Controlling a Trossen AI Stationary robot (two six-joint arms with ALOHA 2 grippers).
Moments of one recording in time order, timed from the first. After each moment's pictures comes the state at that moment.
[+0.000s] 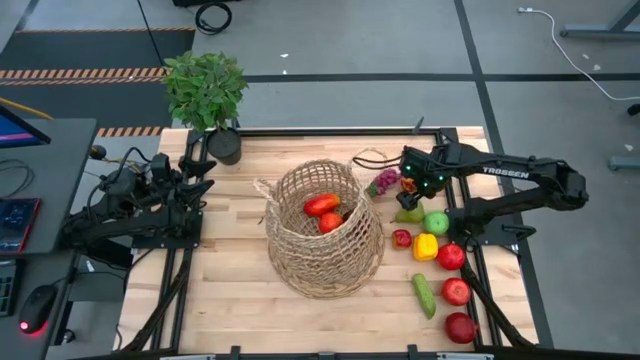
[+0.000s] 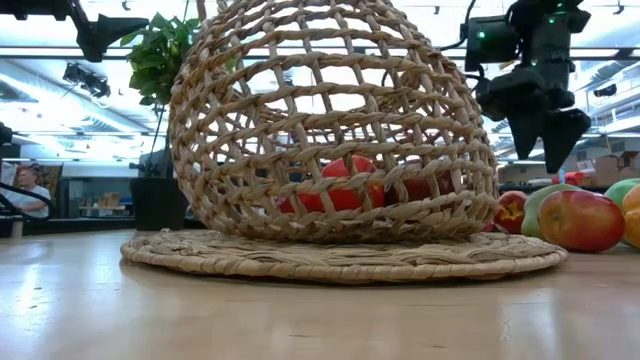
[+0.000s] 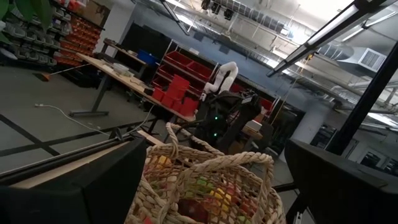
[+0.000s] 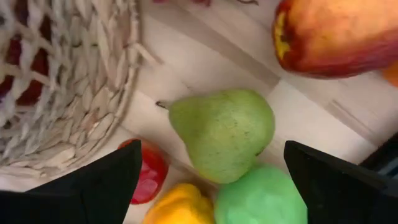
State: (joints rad) left arm 0.18 0.01 0.45 -0.21 -0.13 -0.49; right arm -0.38 1.11 0.83 -1.12 -0.11 0.63
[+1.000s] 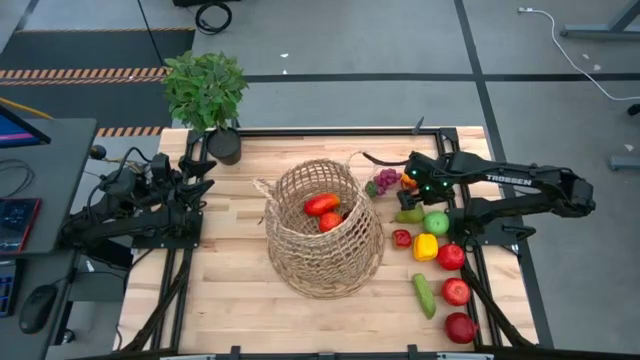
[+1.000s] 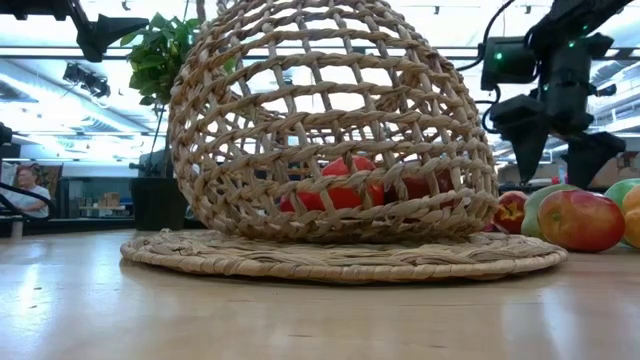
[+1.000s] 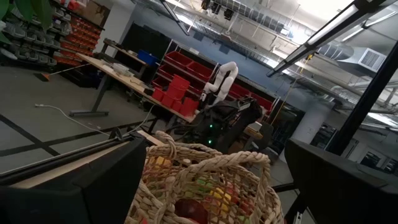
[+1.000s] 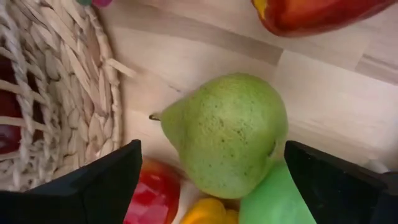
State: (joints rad) left arm 0.18 0.01 0.45 -0.21 -0.13 -0.49; right arm -0.44 1.02 0.64 -0.96 -0.18 0.87
